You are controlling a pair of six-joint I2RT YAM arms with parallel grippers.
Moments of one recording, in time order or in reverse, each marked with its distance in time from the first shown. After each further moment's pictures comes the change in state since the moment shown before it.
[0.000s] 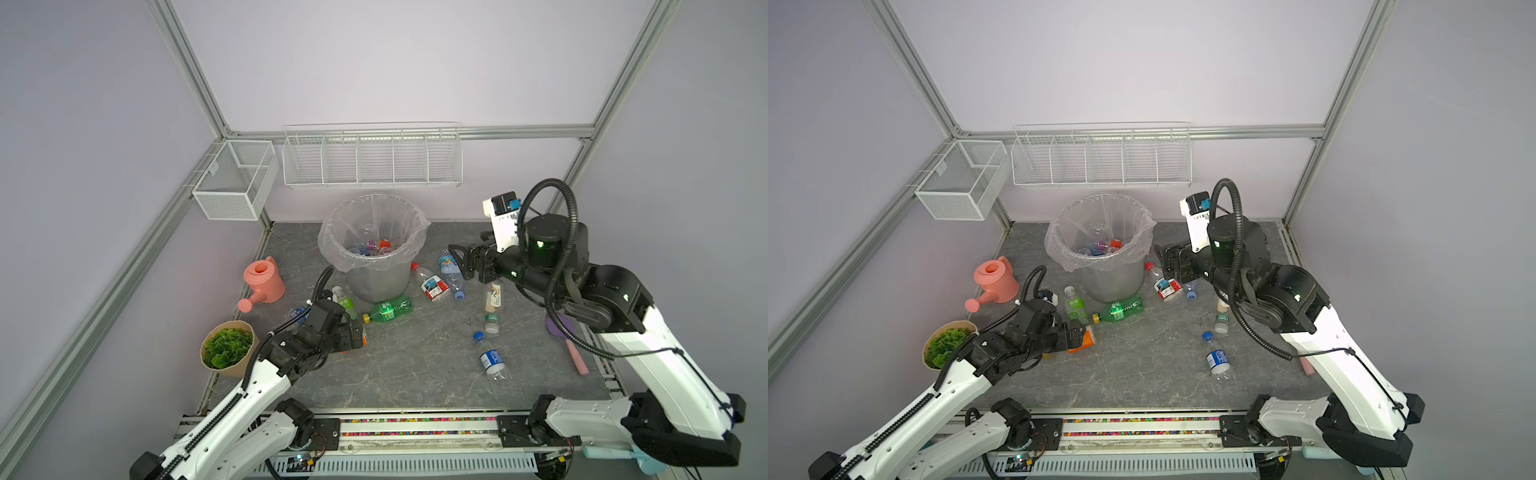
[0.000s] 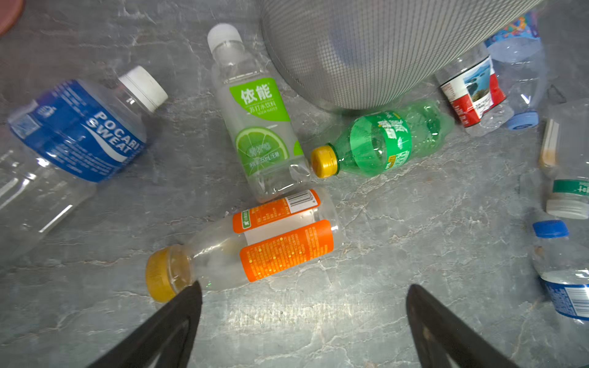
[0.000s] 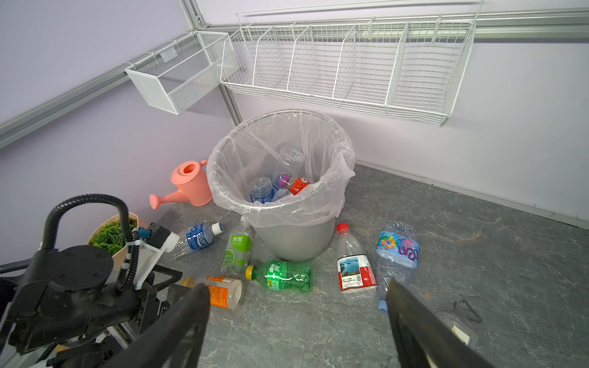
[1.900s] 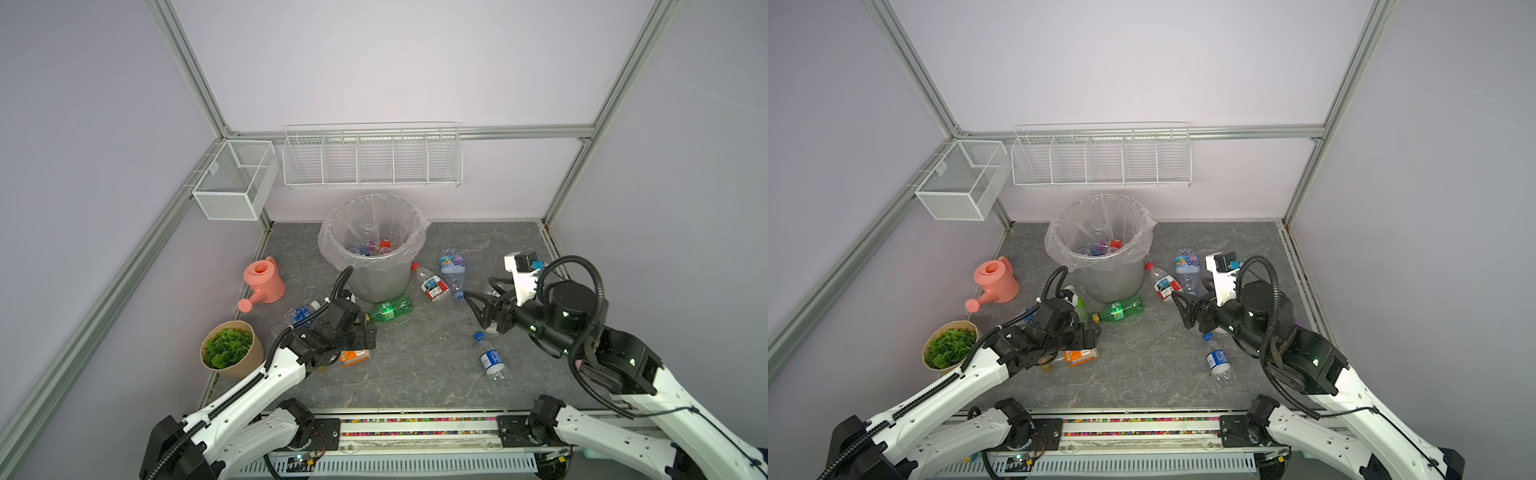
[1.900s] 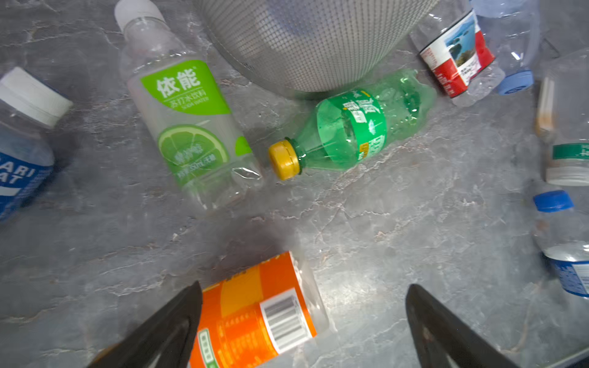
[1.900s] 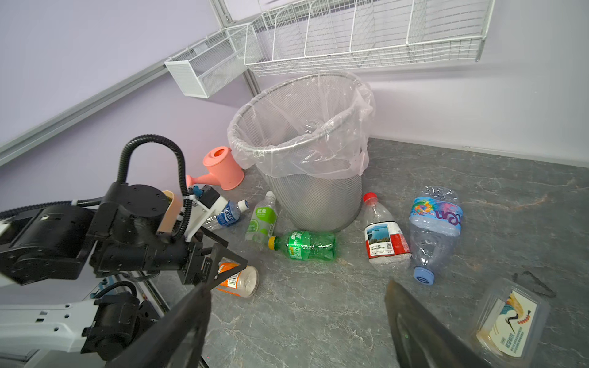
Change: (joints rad) left arm -0.060 0.130 -0.021 0.136 0.014 0.059; right arm 0.005 -0.454 -0.643 0.311 -0.122 0.074
